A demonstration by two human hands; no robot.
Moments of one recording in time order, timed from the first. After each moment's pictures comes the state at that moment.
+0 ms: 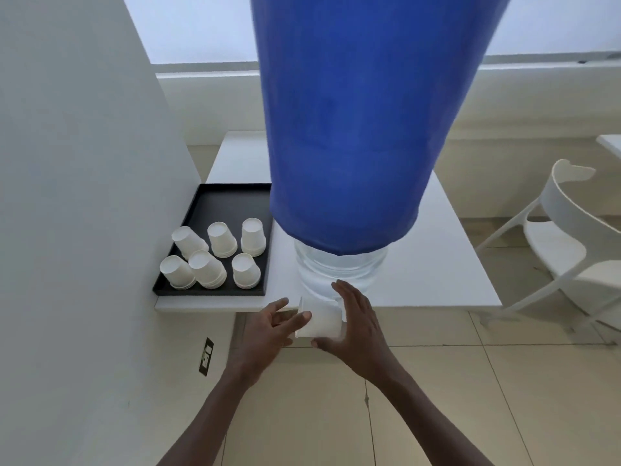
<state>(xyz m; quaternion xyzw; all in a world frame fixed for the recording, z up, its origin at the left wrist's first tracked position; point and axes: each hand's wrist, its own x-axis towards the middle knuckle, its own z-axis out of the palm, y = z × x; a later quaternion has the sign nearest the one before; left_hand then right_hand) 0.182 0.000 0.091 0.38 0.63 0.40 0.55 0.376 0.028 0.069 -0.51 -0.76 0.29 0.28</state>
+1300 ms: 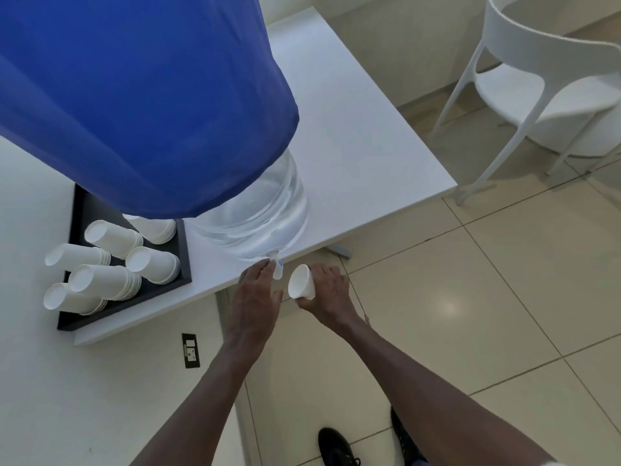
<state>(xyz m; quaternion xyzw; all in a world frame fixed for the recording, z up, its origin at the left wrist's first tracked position) 0.288 0.057 0.000 0.76 0.64 0.09 0.13 0.422 0.059 -0.100 -0.66 -0.62 0.33 0.25</state>
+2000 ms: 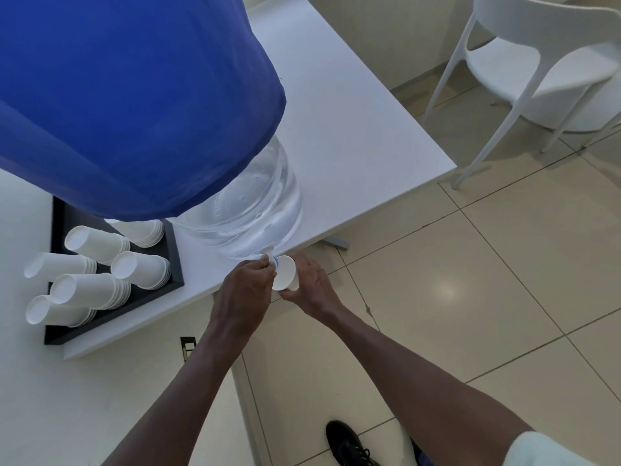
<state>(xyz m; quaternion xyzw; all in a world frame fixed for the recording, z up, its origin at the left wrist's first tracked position) 0.272 0.082 0.006 0.85 0.52 0.08 0.08 0.396 0.078 -0.111 -0.61 -0.61 0.37 0.34</state>
